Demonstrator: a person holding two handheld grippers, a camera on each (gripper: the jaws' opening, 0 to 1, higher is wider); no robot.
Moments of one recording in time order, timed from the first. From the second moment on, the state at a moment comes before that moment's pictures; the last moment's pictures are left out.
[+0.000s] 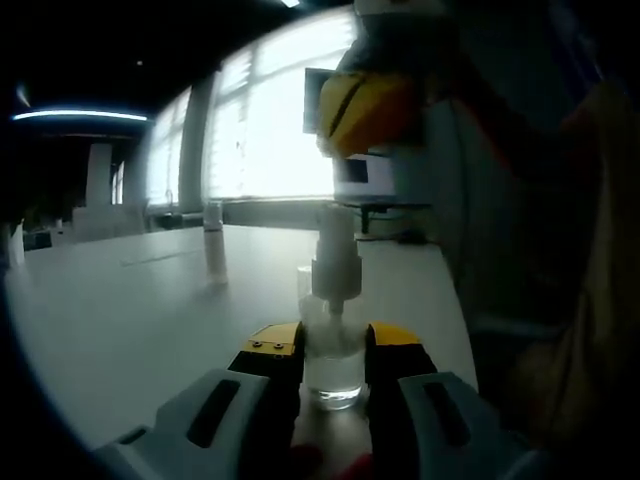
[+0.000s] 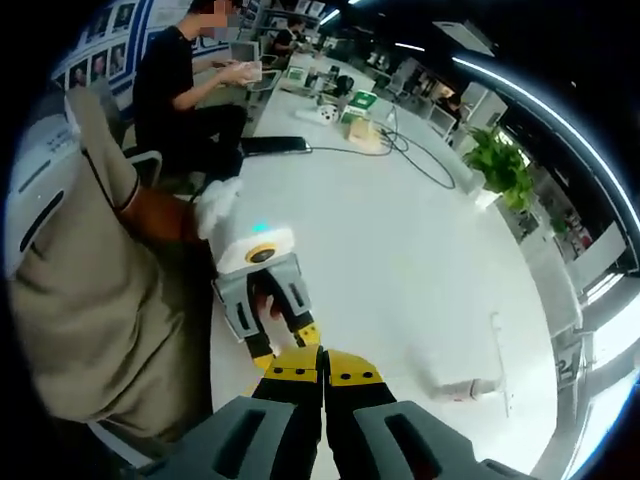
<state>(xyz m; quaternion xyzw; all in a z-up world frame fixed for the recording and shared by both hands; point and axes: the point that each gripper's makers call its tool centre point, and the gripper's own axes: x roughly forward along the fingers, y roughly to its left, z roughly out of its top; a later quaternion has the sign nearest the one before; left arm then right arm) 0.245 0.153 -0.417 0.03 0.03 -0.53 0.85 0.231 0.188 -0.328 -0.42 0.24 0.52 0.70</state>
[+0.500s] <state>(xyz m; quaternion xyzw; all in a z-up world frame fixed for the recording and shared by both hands) 0.245 0.154 -0.418 0.03 0.03 -0.53 0.85 0.227 0.187 -0.342 -0.45 0.27 0.54 0.66</state>
